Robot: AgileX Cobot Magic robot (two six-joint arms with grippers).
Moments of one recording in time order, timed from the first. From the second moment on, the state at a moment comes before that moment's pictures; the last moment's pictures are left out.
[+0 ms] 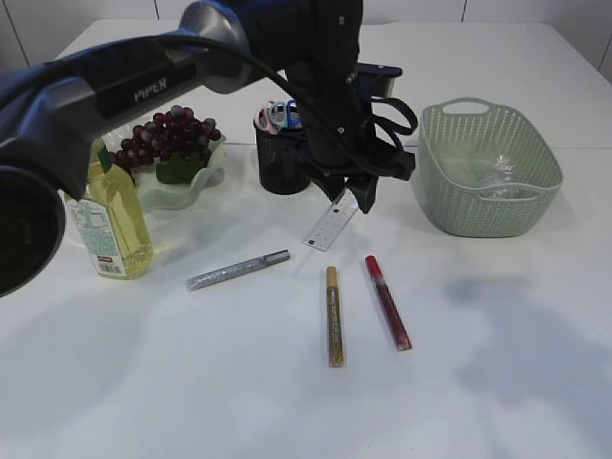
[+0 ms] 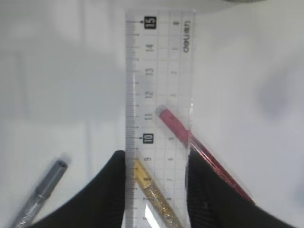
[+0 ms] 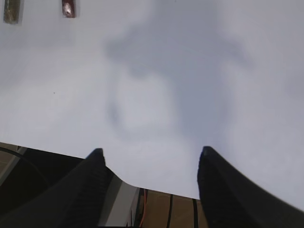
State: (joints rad) left arm -0.70 2.47 -2.38 -0.04 1.24 -0.21; right arm 0.31 1.12 -0.95 -0.02 1.24 0.14
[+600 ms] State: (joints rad) left arm -0.66 2.32 -2.38 0.02 1.25 -0.24; right arm 0.31 1.12 -0.95 -0.03 1.24 0.14
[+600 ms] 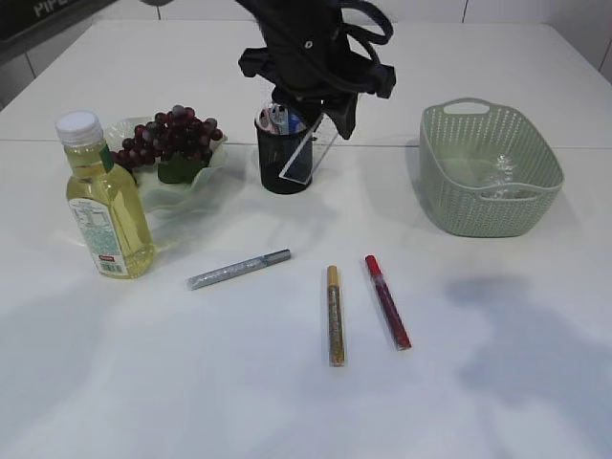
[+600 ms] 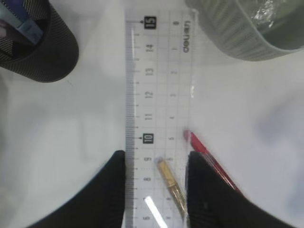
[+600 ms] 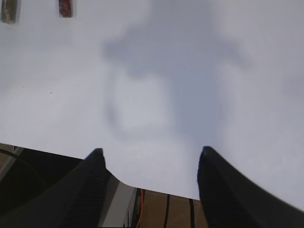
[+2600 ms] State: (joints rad) left arm -0.72 2.50 -2.37 0.28 -0.03 -0.29; right arm 0.30 1.08 -0.95 -0.16 1.24 0.14
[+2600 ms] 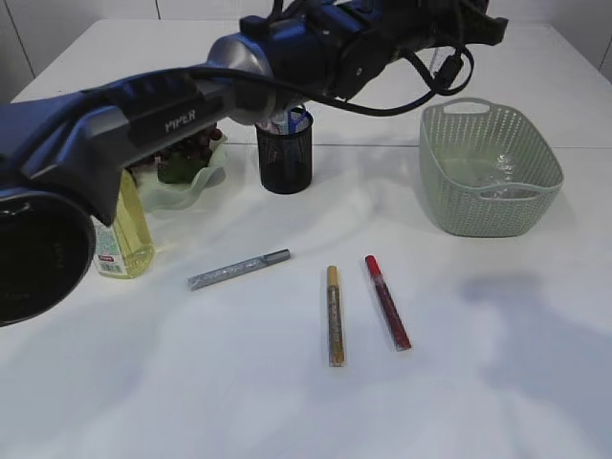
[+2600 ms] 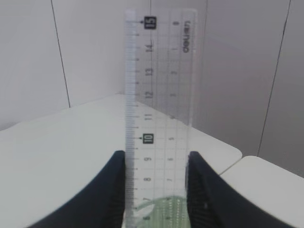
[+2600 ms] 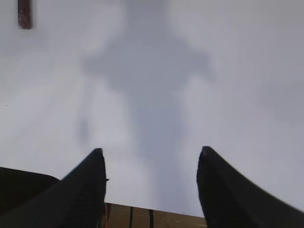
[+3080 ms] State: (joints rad) left arm -0.70 2.55 -2.37 0.28 -0.06 -0.28; right arm 0.30 1.01 -0.95 -0.19 1.24 0.14
